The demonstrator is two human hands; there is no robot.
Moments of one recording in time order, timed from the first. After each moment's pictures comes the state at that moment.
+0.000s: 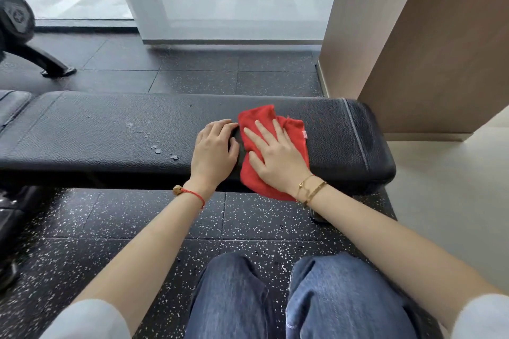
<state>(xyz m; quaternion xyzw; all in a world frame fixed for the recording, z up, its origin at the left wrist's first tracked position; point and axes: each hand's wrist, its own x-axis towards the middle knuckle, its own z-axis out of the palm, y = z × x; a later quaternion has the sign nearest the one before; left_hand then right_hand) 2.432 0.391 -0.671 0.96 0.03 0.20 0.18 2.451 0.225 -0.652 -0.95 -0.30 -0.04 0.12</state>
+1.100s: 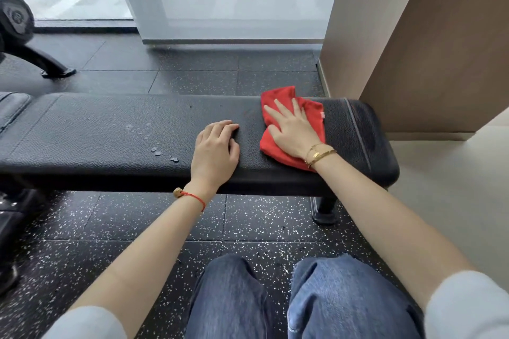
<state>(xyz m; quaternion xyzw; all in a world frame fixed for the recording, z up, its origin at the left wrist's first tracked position) 2.432 0.393 -0.669 0.97 0.03 0.19 0.17 2.525 0.213 -0.641 -0.96 -0.23 0.03 0.16</state>
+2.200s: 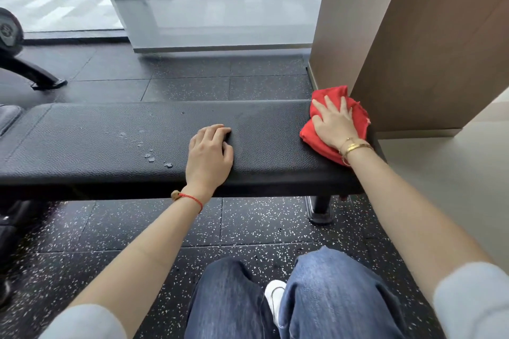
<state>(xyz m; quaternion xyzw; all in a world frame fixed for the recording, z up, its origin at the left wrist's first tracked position) 2.432 0.390 -0.670 0.96 0.04 0.20 0.18 2.555 0.123 -0.636 -0.98 -0.06 0.02 0.16</state>
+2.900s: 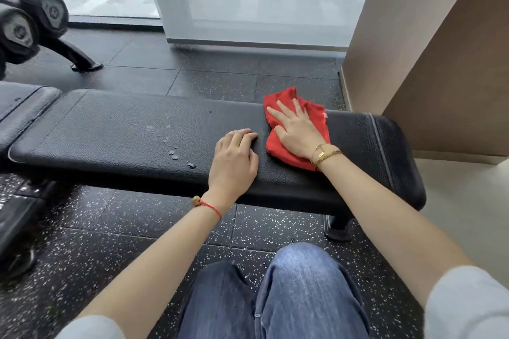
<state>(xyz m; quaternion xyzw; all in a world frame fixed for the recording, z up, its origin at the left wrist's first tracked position) 2.431 0.387 -0.665 0.97 0.04 0.20 0.15 2.557 0.246 -0.637 -0.94 -0.30 0.05 0.18</state>
